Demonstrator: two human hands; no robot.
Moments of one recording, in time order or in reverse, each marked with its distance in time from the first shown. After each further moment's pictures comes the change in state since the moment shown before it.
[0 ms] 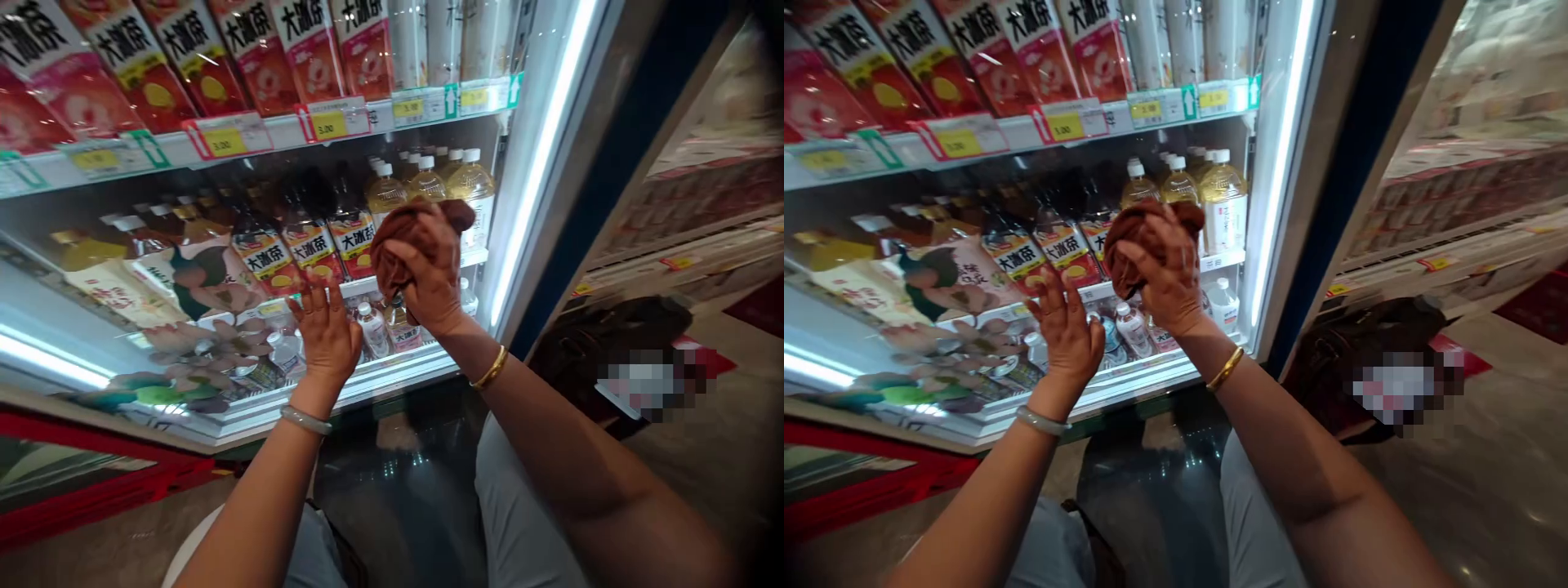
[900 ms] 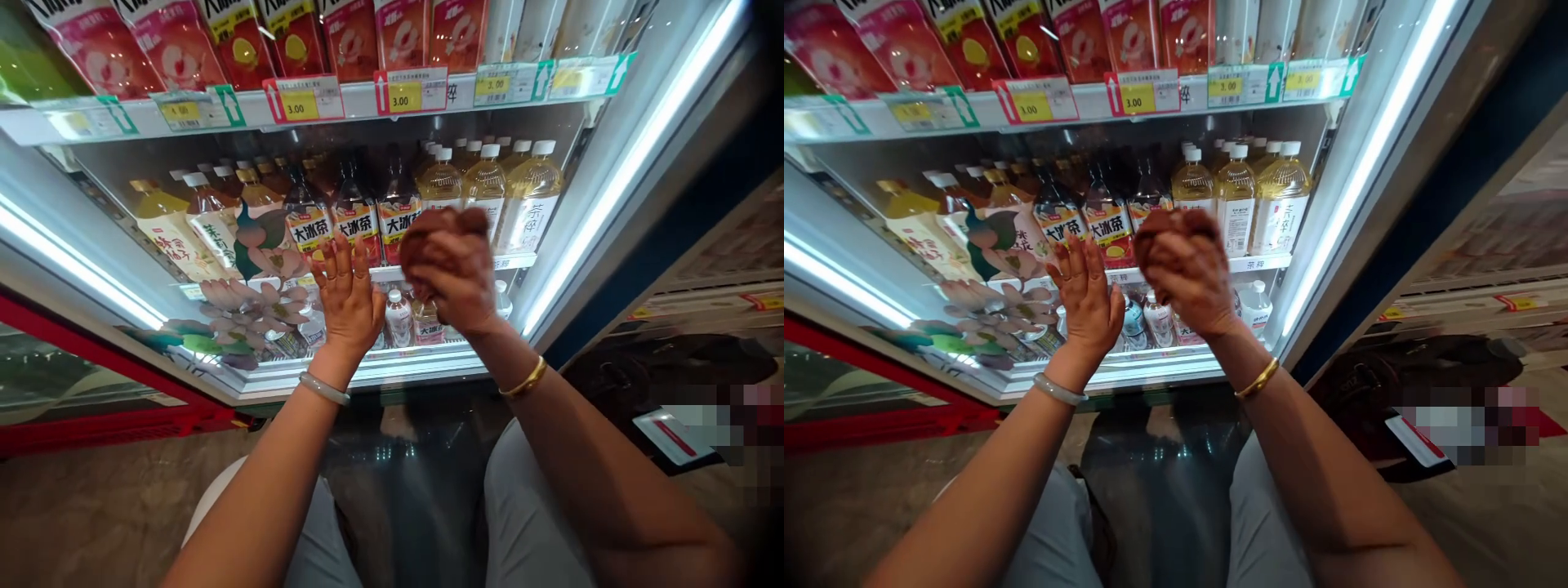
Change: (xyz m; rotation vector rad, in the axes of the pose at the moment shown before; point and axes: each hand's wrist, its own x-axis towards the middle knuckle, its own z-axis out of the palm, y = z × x) left_hand 0.017 -0.005 -0.018 0.003 0.075 -0.055; right_hand 0.002 -0.009 0.004 0.136 0.067 -0.344
